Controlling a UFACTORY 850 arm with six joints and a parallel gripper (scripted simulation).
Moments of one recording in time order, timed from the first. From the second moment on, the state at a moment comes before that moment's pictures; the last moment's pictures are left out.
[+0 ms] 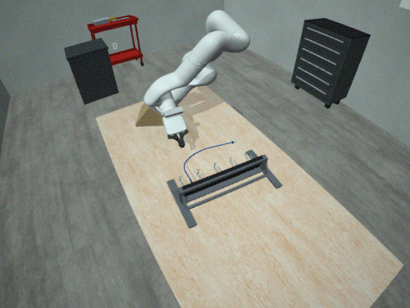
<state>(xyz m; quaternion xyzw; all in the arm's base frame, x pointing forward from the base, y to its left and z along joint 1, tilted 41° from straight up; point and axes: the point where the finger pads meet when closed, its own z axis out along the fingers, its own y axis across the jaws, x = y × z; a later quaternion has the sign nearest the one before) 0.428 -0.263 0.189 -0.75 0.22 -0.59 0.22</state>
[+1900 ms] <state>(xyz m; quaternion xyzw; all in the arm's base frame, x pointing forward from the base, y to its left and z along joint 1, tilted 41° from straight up) 0.497 -0.257 0.174 -0.75 0.22 -0.59 0.22</state>
